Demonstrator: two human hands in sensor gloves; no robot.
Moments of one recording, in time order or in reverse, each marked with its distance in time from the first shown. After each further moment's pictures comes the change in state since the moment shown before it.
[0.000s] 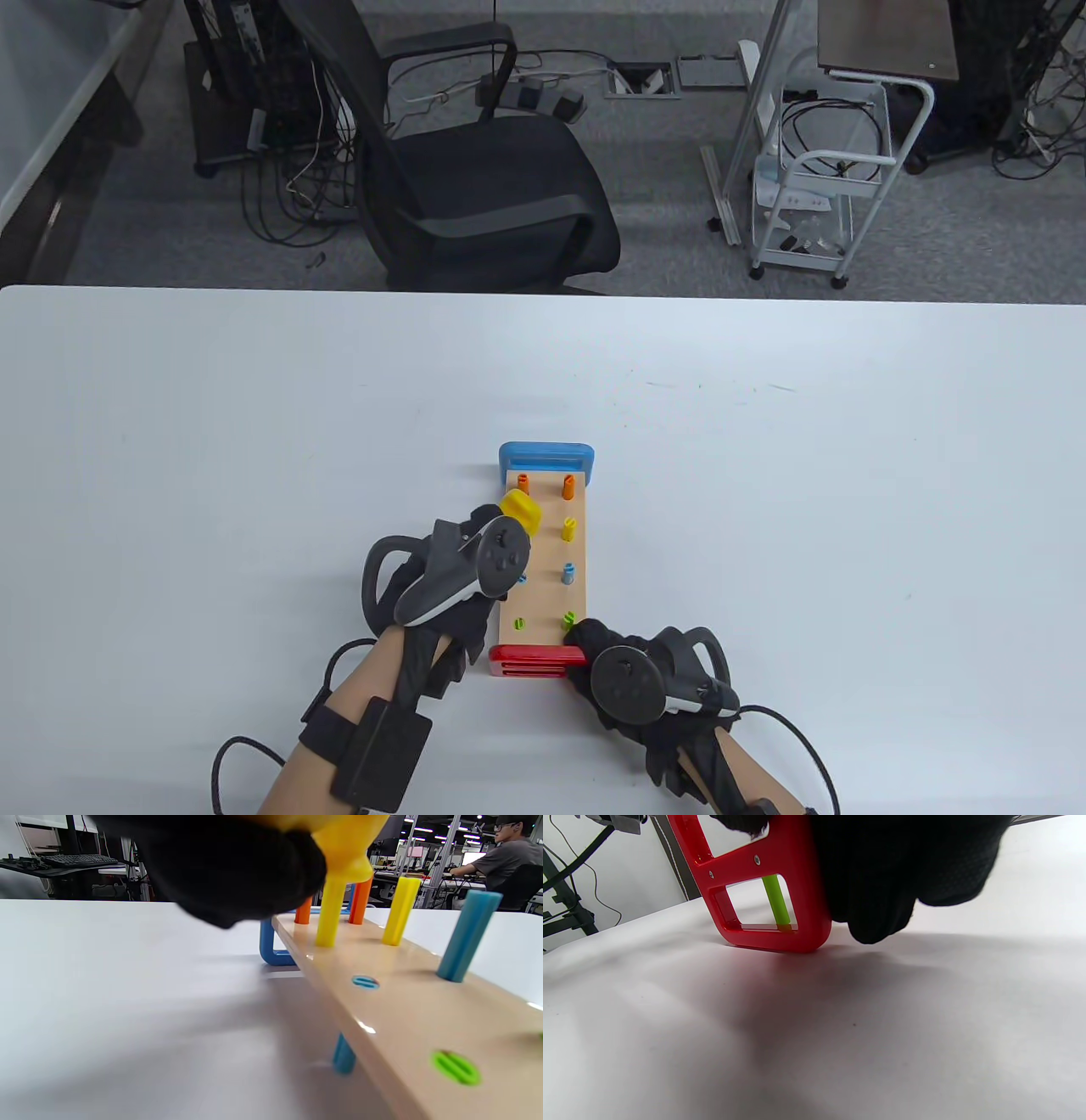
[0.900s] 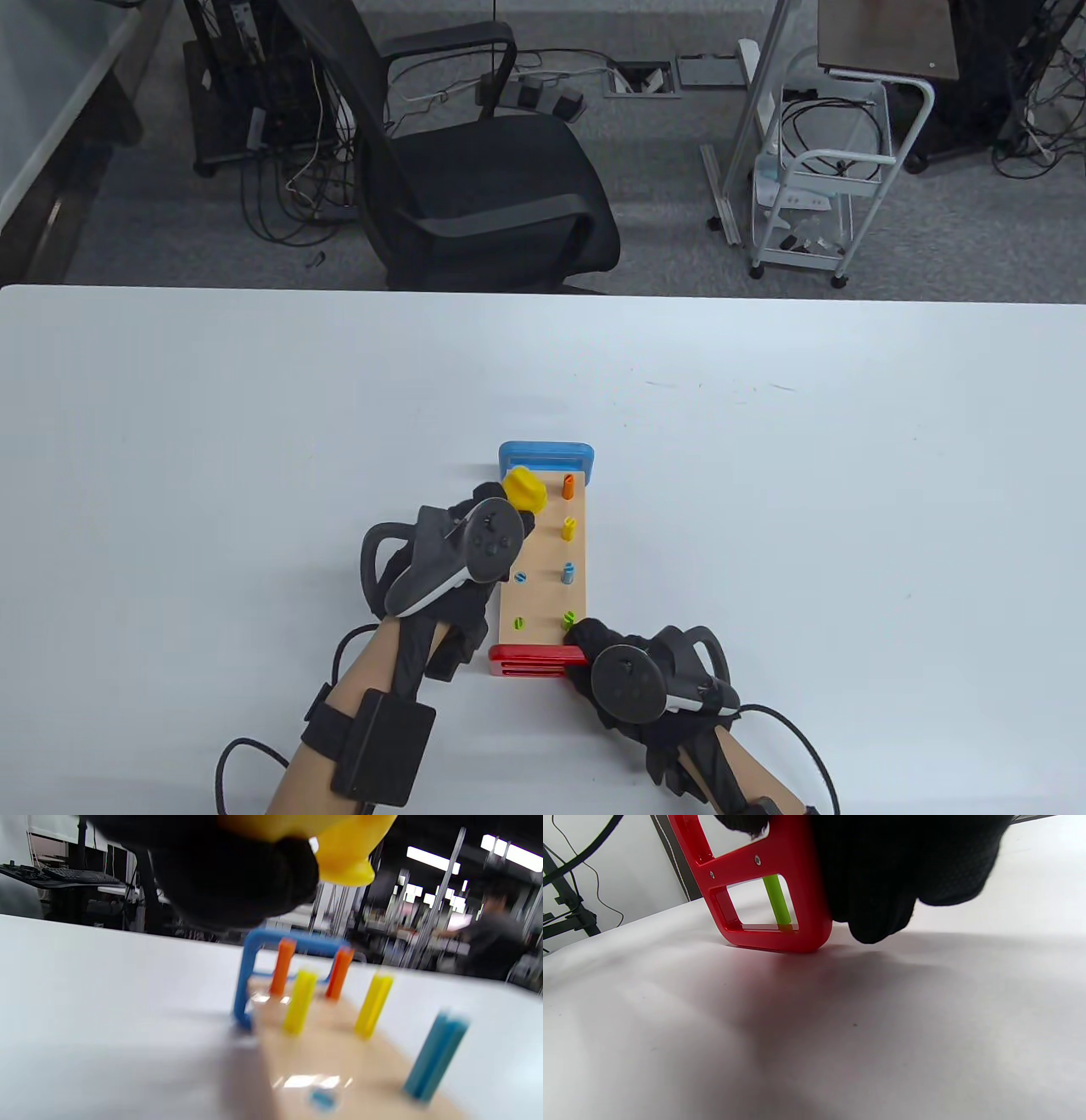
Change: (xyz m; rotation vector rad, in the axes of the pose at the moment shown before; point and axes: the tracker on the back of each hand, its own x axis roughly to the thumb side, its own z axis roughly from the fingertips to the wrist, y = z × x) left_hand -0.004 0.037 0.006 0.214 -0.013 0.248; right_hand 0.000 0.001 -0.001 0.000 -0.005 -0.002
